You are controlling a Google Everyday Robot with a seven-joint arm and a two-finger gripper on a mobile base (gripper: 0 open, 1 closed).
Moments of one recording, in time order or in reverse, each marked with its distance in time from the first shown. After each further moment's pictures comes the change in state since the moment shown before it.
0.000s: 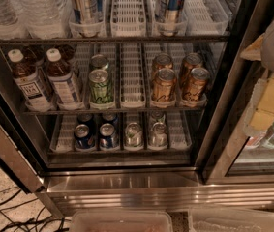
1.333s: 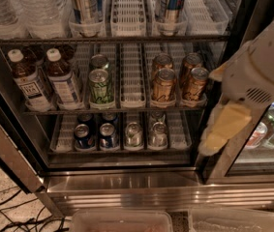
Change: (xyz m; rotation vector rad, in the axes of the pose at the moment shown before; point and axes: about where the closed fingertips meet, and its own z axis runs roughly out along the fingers) arm -0.047 0.028 0.049 0.004 -0.130 0.042
